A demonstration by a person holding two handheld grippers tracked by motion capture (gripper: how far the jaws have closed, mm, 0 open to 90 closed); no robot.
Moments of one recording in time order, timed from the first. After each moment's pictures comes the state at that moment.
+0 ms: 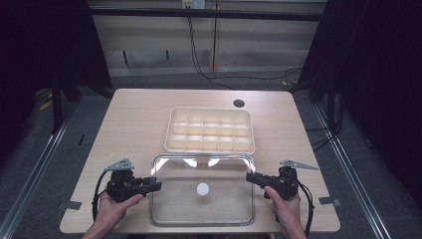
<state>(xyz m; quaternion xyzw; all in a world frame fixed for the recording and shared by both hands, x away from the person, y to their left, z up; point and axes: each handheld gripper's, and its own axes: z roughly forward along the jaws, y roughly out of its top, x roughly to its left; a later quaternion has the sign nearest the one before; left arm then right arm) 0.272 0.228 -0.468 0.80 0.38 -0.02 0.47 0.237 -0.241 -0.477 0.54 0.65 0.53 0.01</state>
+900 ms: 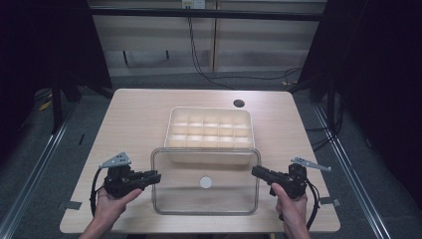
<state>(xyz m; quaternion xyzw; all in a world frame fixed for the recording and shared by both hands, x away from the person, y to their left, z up) 0.271 0.224 -0.440 0.79 0.37 0.01 0.50 0.226 -0.249 -0.449 0.53 0.62 0.57 0.03</state>
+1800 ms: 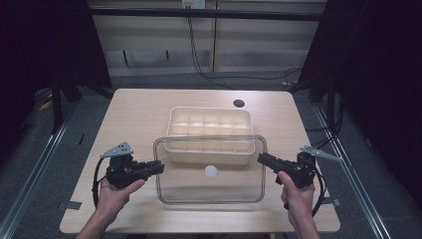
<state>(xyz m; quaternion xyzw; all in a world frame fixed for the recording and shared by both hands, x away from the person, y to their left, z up) 0.284 0.213 -0.414 0.78 0.36 0.02 0.51 0.237 -0.258 -0.413 0.53 0.61 0.59 0.06</state>
